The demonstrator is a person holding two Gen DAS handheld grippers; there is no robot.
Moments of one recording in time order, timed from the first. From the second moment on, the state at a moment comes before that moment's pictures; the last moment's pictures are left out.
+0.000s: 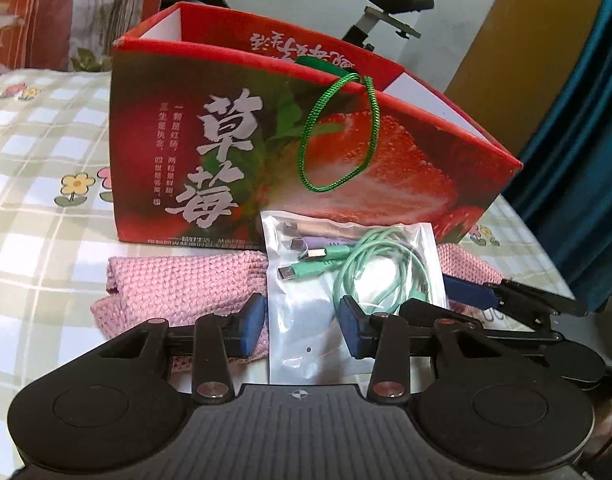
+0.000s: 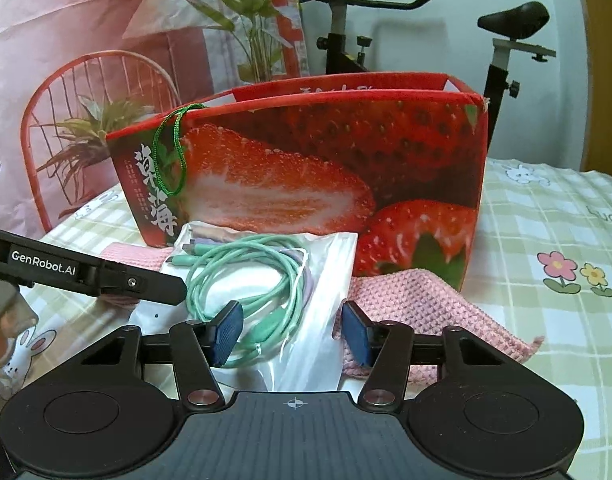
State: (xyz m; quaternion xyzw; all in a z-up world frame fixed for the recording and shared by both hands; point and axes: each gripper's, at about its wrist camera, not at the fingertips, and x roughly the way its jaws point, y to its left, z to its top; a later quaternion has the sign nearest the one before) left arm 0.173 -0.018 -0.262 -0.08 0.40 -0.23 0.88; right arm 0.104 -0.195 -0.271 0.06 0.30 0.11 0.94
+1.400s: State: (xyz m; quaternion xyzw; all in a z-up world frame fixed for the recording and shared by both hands) left arm 0.133 -0.015 -0.271 -0.11 0.44 -0.26 0.85; right arm 0.077 -0.199 -0.257 0.13 0.34 0.10 0.93
